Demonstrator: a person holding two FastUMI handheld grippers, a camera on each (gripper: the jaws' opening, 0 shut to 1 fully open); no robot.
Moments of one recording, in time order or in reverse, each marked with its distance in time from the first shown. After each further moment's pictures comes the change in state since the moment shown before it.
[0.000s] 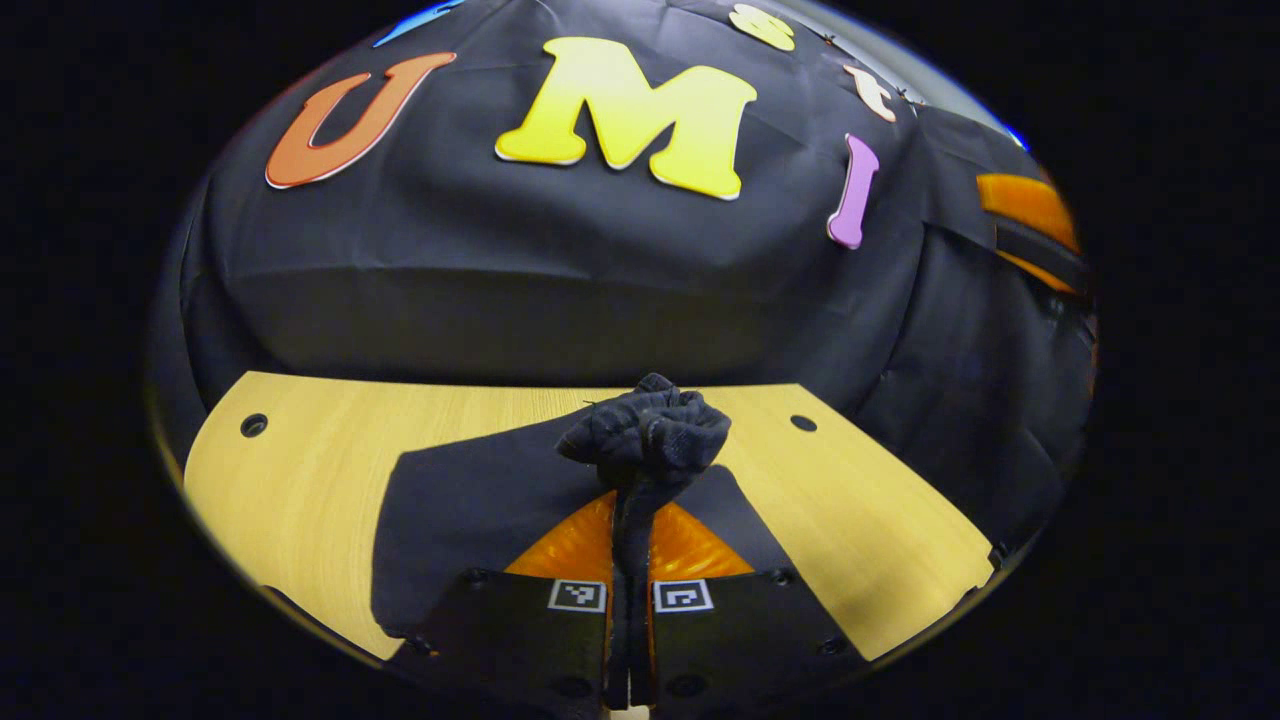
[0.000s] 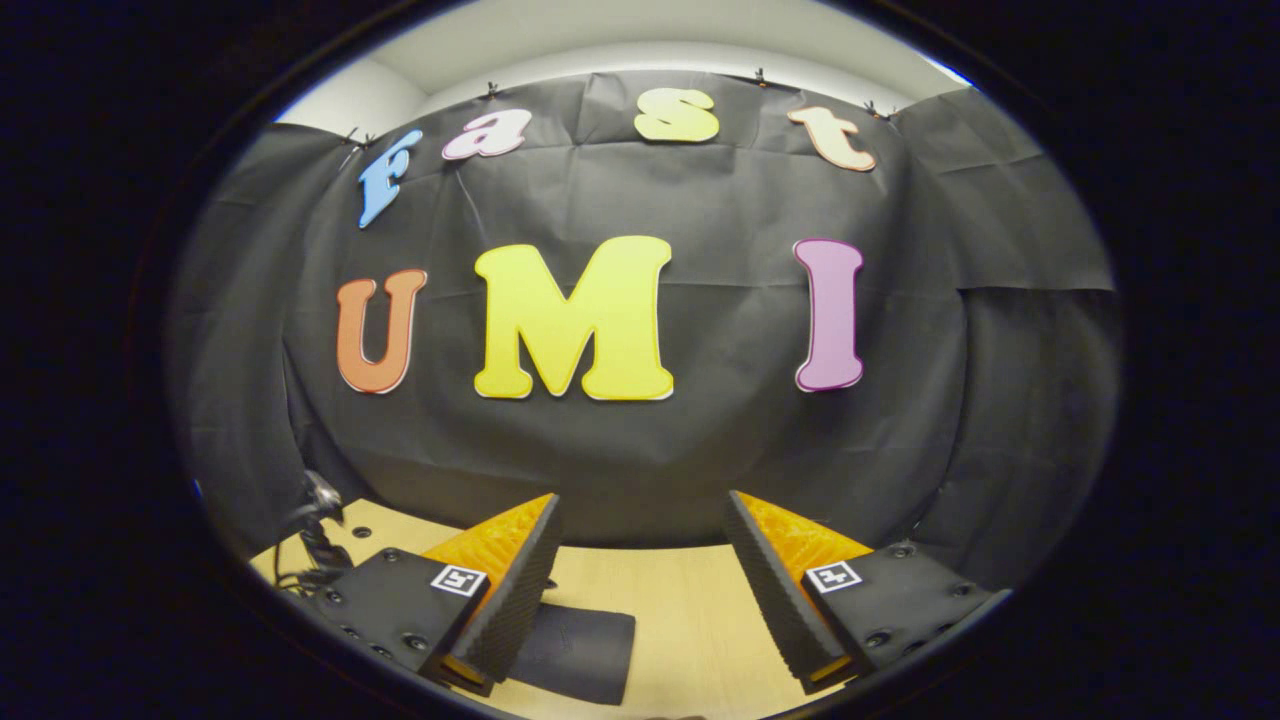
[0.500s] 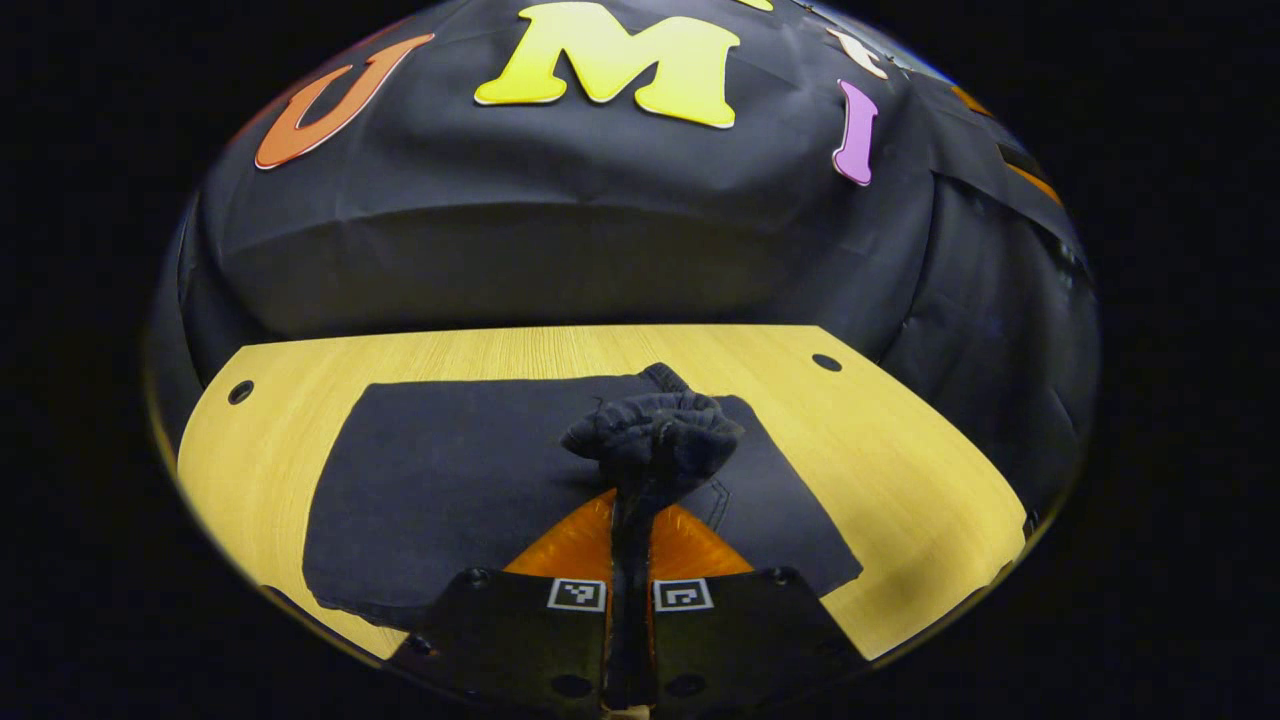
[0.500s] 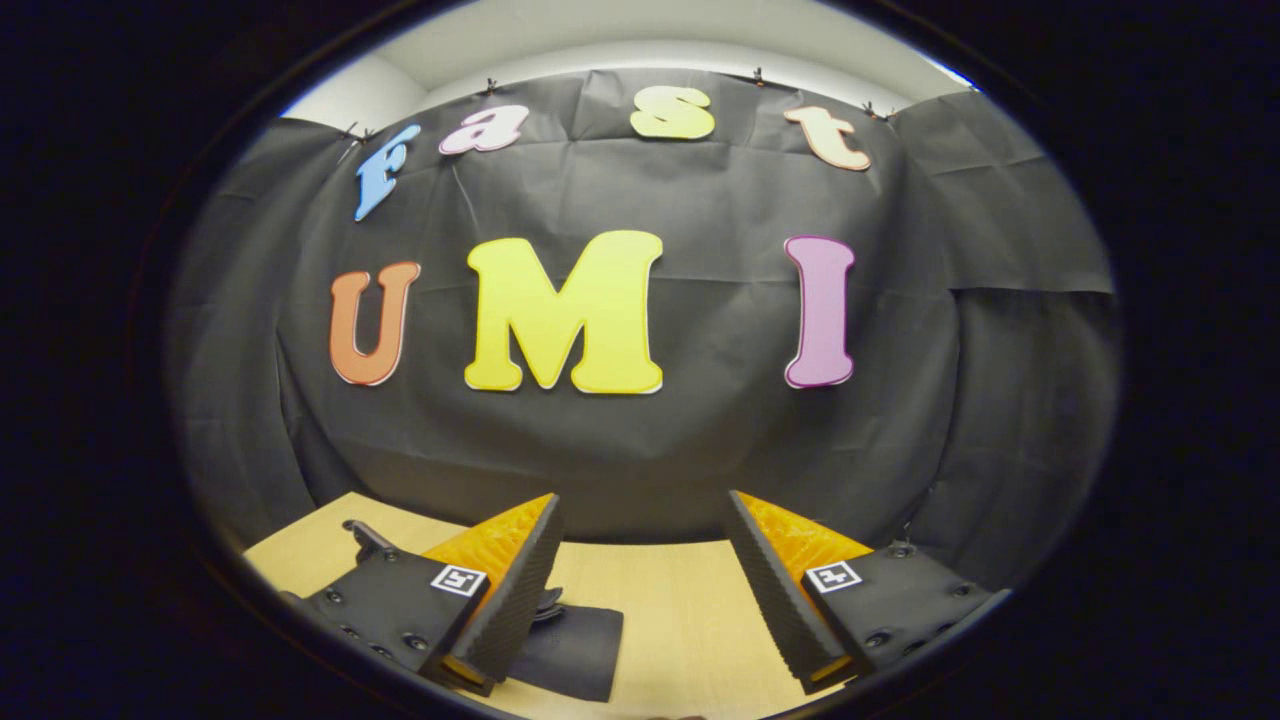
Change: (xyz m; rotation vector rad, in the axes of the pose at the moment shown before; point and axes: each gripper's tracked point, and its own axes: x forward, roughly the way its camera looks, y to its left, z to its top) left arm 0.034 -0.006 -0.059 0.048 0.098 0.054; right arm 0.001 -0.010 -0.007 -0.015 0.008 -0.019
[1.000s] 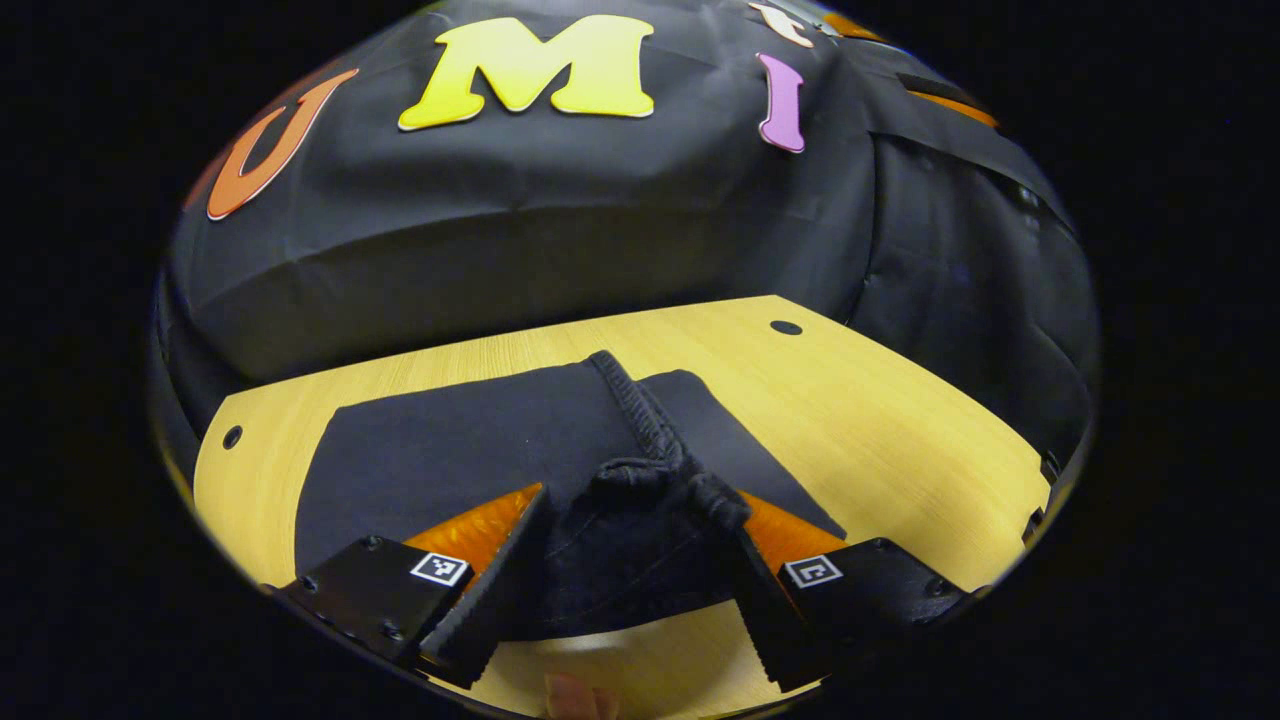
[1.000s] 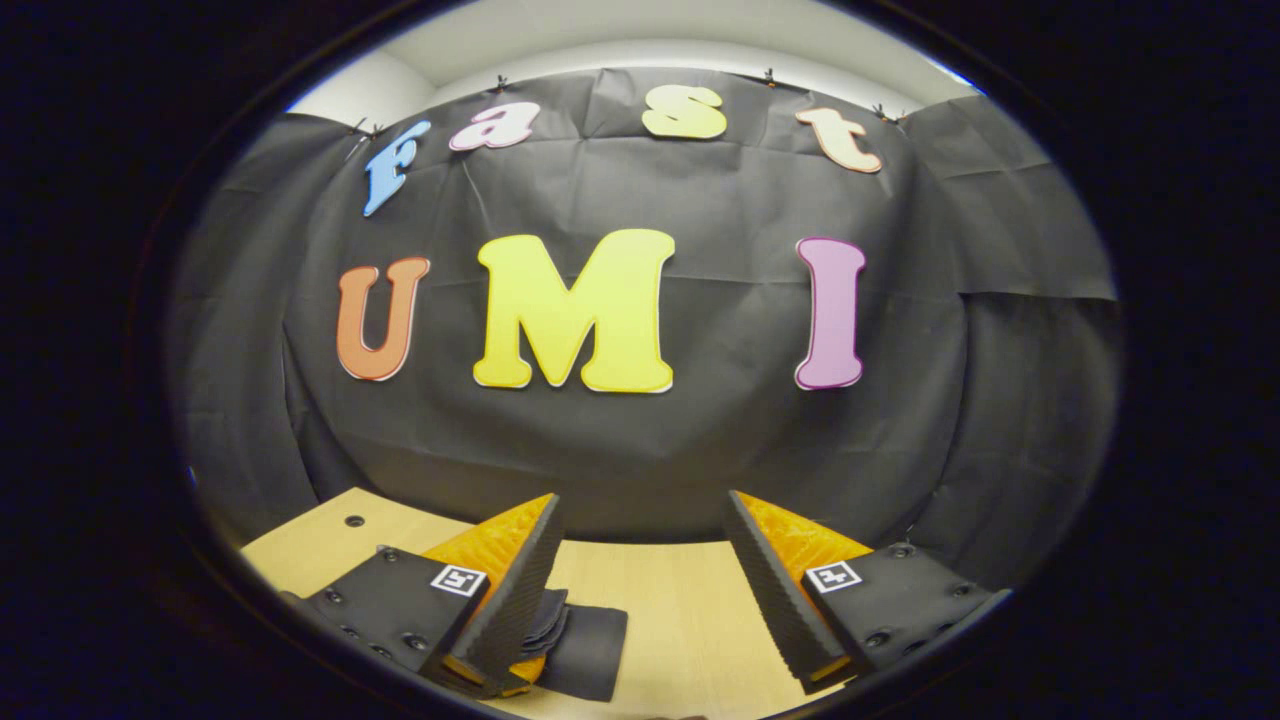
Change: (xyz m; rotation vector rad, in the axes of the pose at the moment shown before) left arm -0.014 -0.036 0.000 0.150 -0.038 -0.077; right arm 0.000 0.011 0.000 -0.023 0.003 0.024
